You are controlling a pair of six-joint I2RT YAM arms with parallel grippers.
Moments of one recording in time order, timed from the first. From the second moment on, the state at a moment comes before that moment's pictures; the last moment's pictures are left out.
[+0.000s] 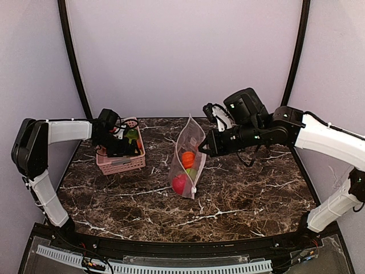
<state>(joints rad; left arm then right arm) -0.28 1.75 1.18 -0.49 0.27 -0.22 1.00 1.42 1.39 -0.66 -0.03 0.55</state>
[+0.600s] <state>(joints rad) -0.28 1.87 1.26 -0.49 0.27 -0.22 1.00 1.42 1.39 -0.64 -0.05 0.55</state>
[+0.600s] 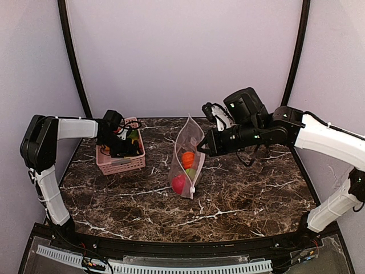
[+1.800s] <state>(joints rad) -0.23 1.58 1.11 -0.34 0.18 -0.24 1.00 1.43 1.39 -0.62 -0.06 0.56</state>
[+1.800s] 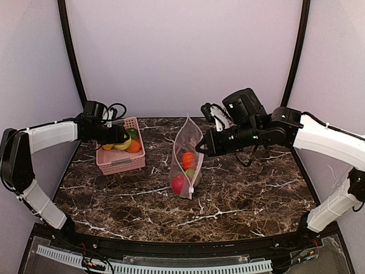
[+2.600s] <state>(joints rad) -0.60 1.14 1.05 -0.07 0.57 -0.51 1.00 1.49 1.44 -0.64 -0.08 0.53</state>
